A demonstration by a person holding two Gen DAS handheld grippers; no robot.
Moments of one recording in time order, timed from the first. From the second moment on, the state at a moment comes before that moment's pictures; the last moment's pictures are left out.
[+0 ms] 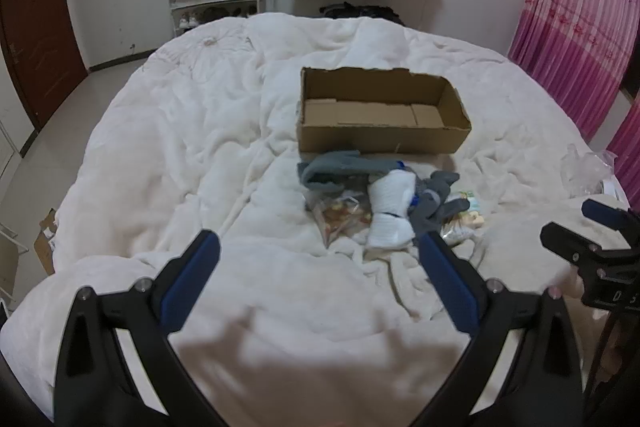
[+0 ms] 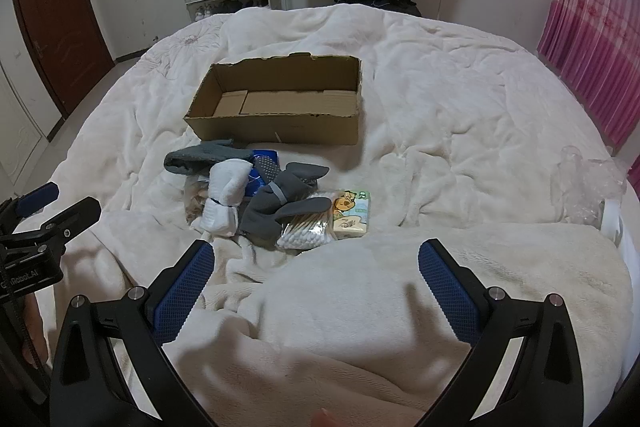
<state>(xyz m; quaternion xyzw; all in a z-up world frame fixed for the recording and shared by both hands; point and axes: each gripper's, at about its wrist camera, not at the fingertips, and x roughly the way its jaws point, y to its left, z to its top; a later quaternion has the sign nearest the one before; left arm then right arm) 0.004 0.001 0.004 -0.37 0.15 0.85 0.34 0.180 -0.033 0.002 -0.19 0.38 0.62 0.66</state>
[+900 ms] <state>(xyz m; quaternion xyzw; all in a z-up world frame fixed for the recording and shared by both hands) 0.006 0.002 0.007 -0.35 0.22 0.77 0.49 0.179 -0.032 0.002 -0.17 0.39 0.60 0.68</state>
